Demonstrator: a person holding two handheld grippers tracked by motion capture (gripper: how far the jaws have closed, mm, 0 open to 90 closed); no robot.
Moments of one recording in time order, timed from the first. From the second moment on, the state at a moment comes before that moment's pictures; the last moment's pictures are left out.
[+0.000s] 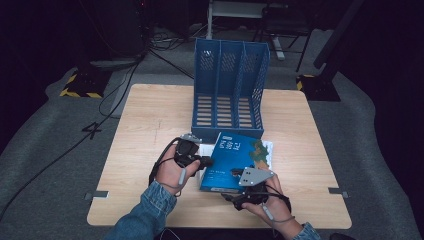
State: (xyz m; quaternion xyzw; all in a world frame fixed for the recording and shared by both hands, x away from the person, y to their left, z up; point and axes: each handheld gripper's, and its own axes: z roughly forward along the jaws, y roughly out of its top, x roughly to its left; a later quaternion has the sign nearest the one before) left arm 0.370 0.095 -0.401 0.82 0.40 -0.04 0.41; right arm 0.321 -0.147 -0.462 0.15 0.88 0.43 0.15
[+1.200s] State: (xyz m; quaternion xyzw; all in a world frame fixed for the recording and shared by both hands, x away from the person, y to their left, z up) left arm 0.376 0.095 -0.420 0.80 0.42 -0.09 0.42; right arm 0.311 -0.092 -0.499 0.11 0.86 0.33 0.37
